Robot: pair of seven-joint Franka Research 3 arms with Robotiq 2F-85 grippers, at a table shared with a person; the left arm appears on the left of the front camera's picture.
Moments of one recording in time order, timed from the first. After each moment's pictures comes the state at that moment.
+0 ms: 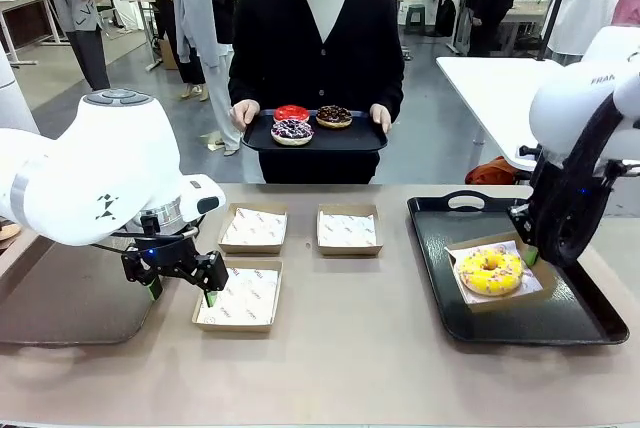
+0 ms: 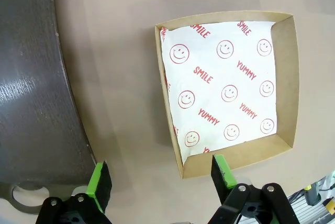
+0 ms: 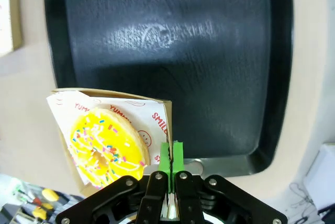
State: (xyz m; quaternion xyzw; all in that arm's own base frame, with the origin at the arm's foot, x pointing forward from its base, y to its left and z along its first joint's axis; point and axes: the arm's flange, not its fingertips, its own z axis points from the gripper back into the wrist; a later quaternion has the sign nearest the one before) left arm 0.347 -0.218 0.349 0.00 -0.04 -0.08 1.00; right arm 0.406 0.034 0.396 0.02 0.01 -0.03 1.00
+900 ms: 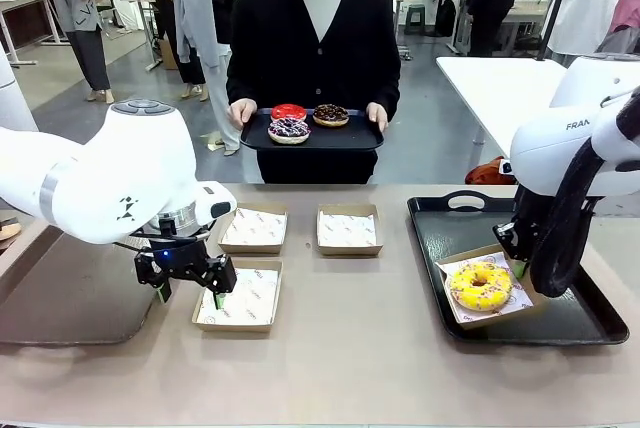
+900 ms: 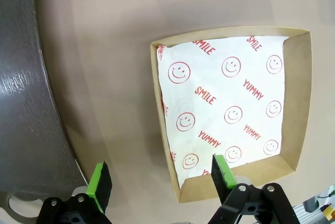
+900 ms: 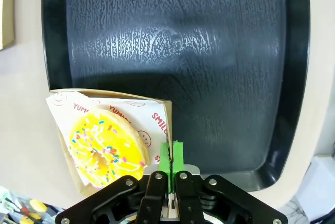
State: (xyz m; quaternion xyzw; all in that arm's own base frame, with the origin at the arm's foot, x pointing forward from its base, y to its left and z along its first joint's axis) left arm 0.367 -0.228 0.329 0.00 -0.02 -0.07 1.00; right arm 0.400 0.056 0.376 0.00 -0.01 -0.01 1.00
